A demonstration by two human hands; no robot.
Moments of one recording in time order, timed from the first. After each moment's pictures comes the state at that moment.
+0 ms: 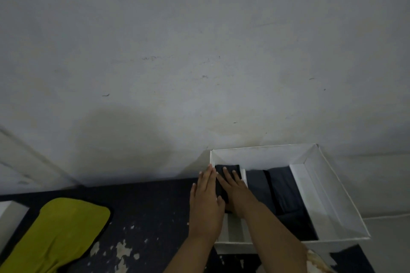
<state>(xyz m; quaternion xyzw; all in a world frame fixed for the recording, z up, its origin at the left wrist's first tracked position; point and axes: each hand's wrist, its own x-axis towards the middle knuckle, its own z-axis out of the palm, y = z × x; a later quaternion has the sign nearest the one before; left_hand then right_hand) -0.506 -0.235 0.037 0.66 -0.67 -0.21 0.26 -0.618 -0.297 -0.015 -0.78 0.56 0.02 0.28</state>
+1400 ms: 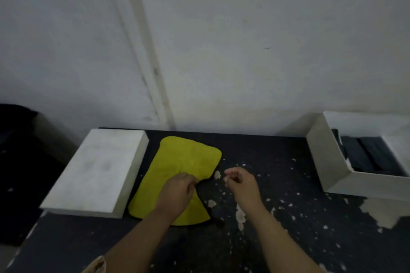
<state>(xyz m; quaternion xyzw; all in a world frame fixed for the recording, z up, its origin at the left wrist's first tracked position) -0.091 -0.080 0.022 0.64 -0.72 -0.17 0.21 -0.288 -0.105 0.035 -0.51 0.58 -0.38 0.52</state>
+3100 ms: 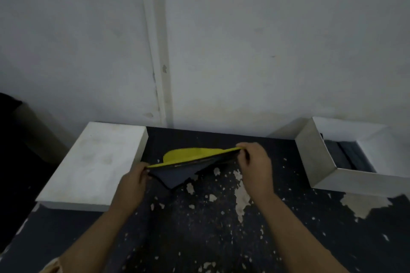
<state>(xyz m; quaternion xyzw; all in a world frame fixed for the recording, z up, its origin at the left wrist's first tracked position) 0.028 -0.043 0.033 0.72 -0.59 -0.18 0.32 -0.259 -0.084 0.123 -0.69 0.60 -0.38 0.12</state>
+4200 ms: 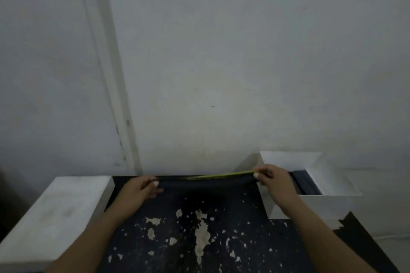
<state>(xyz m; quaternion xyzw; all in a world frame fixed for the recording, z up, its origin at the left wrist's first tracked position) -0.101 -0.081 0.158 0.57 -0.54 -0.45 0.42 -0.456 -0.092 0.187 -0.58 0.61 -0.43 0.32</state>
